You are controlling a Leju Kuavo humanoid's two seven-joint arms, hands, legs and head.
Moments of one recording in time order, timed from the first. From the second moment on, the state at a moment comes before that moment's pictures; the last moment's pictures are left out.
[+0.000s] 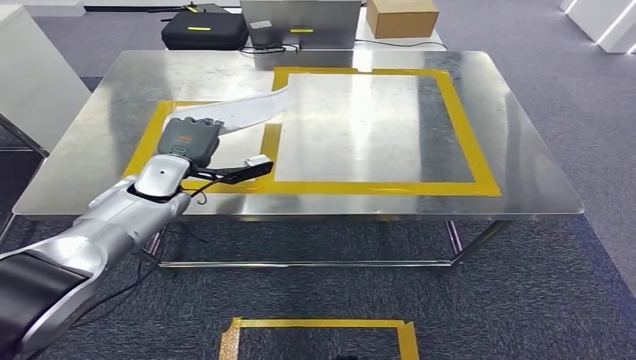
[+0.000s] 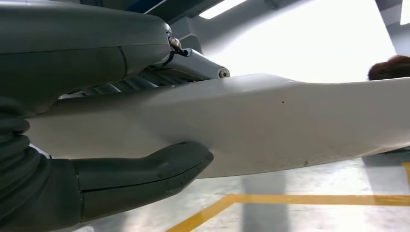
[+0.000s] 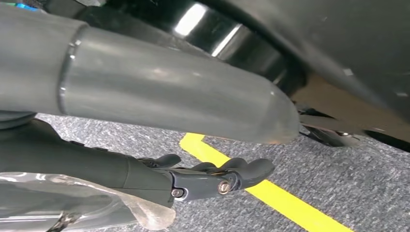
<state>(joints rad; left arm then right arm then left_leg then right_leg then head) -0.98 -0.04 -0.54 -0.42 -1.47 0.45 -0.02 -0.09 0.18 -0.84 -0.19 1.27 0.01 -0.07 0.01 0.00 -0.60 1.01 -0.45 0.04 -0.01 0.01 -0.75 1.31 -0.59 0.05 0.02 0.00</state>
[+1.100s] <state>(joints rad) -0.96 0.02 -0.46 -0.40 -1.42 0.69 -0.04 -0.08 0.18 -0.85 -0.19 1.25 0.01 -0.05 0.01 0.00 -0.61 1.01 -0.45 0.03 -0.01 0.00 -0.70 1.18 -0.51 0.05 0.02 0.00</state>
